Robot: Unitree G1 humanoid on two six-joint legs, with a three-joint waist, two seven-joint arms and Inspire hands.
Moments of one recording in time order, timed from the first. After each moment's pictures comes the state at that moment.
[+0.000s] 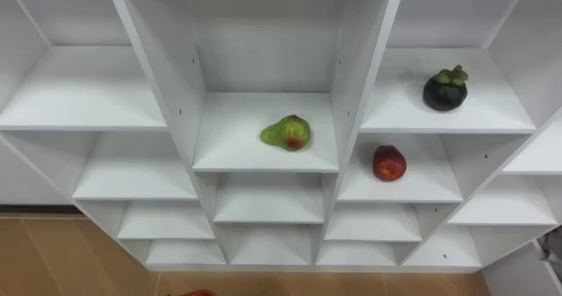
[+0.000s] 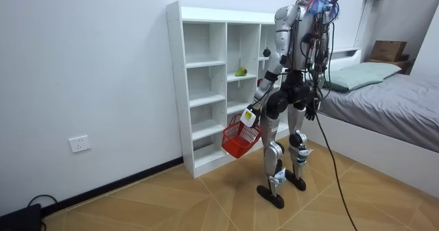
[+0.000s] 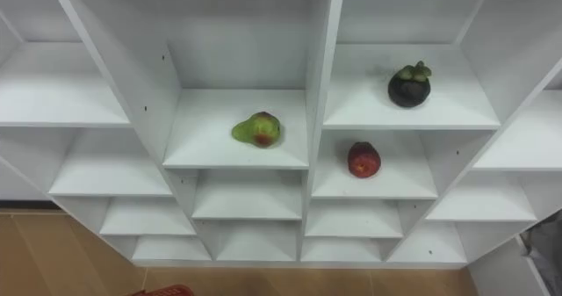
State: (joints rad) left arm 0.15 0.18 0.08 1.16 -0.13 -0.08 -0.06; right arm 0.16 -0.22 -0.02 1.32 0.35 -0.03 0.04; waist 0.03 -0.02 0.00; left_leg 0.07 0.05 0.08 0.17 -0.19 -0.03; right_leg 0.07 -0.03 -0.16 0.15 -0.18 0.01
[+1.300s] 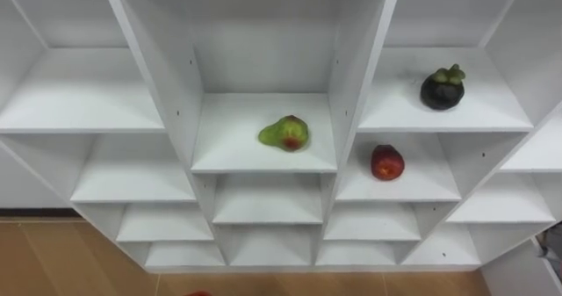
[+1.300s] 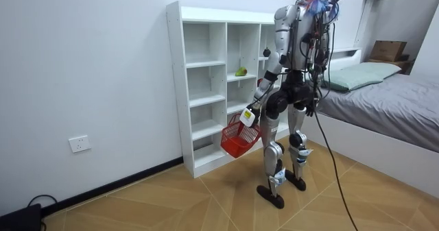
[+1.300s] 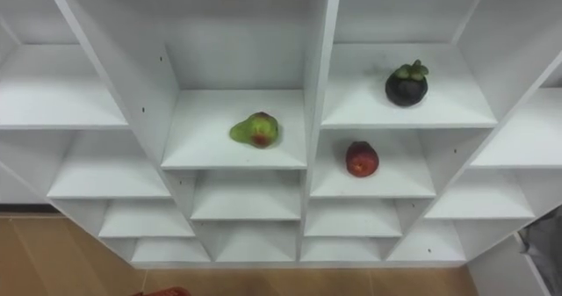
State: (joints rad) left arm 0.15 0.18 0.06 1.16 -0.13 -0.09 -0.03; right arm 0.16 -0.22 -0.02 1.20 0.26 -0.08 -0.10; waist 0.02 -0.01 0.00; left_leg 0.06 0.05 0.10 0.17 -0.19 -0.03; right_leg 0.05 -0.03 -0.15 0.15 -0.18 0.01
